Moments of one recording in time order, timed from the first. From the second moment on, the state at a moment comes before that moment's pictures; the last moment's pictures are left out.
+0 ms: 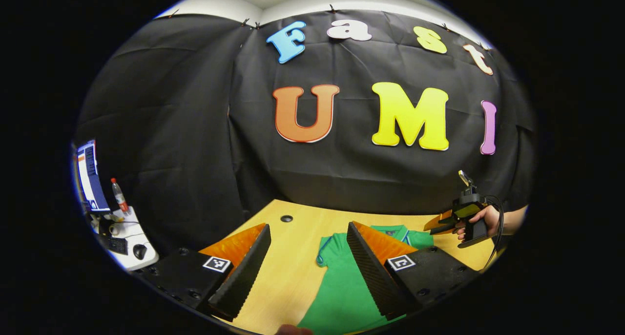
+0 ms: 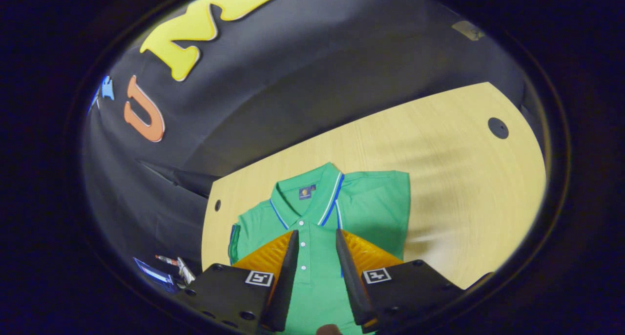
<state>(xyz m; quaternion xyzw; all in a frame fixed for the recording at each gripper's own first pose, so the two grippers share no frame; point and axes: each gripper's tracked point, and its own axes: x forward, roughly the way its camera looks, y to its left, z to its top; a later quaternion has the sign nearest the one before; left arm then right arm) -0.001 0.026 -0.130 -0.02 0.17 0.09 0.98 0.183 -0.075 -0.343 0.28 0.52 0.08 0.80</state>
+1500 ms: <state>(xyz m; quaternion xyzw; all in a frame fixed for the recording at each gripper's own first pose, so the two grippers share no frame) 0.161 0.051 -0.415 -0.06 0.60 -0.13 0.79 -0.096 -0.081 -0.206 0.24 0.47 0.11 0.84</state>
